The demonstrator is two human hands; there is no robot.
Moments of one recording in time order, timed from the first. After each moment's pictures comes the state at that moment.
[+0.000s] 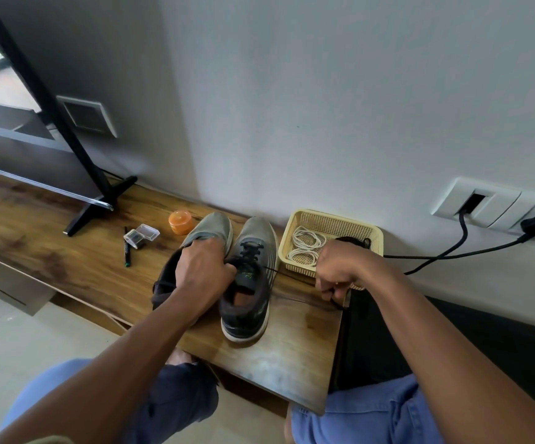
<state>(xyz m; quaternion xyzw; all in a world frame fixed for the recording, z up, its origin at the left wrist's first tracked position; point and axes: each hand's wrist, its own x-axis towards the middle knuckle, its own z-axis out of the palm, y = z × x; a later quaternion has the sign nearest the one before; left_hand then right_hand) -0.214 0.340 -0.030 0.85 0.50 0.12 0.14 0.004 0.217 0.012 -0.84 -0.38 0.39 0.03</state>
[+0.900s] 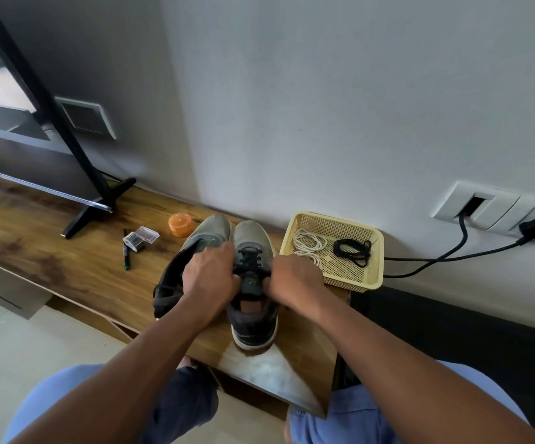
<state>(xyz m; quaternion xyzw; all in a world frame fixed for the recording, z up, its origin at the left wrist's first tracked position) -0.211 0.333 -0.034 0.87 0.47 0.08 0.11 -0.076 0.245 -0.022 -0.85 -0.51 0.15 0.03</state>
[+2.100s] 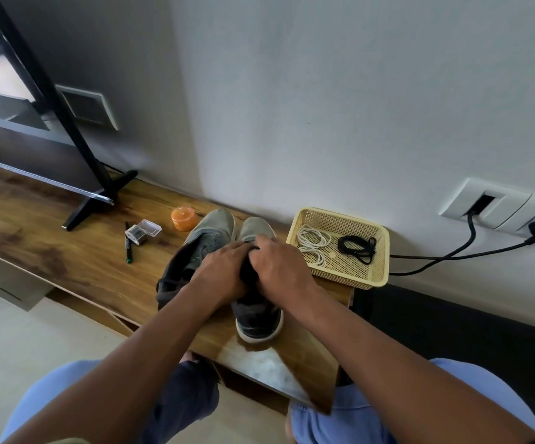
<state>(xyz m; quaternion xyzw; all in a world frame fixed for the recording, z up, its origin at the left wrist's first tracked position) -0.208 0.349 -0.045 0.92 0.34 0.00 0.20 -0.091 0.262 -0.037 -0.73 -0.67 -0.06 0.07</state>
